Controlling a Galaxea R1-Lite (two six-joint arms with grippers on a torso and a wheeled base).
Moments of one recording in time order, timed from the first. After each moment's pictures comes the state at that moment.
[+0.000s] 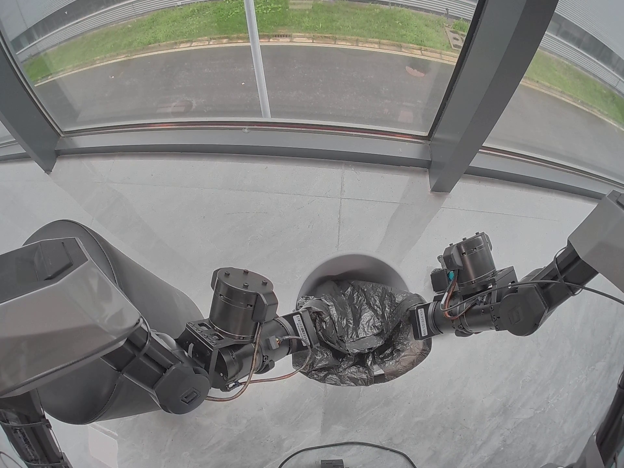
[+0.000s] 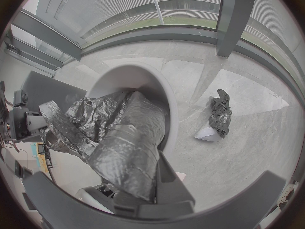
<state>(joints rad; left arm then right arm) -0.67 2.08 -0.77 -0.79 0.04 -0.71 0.44 2.06 -0.90 -0.35 0.03 0.17</state>
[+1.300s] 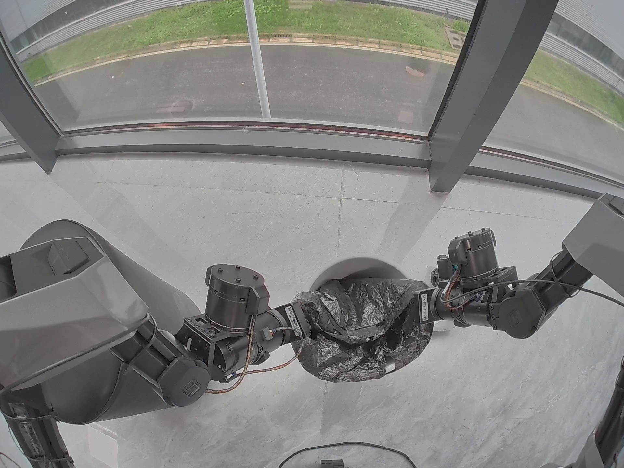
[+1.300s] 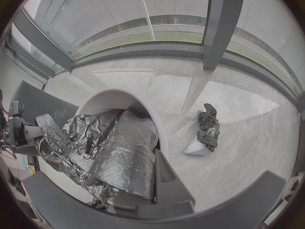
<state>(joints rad) -0.62 2.12 -0.78 -0.86 0.04 -0.71 0.42 2.08 -0.88 -0.52 -0.09 0.18</state>
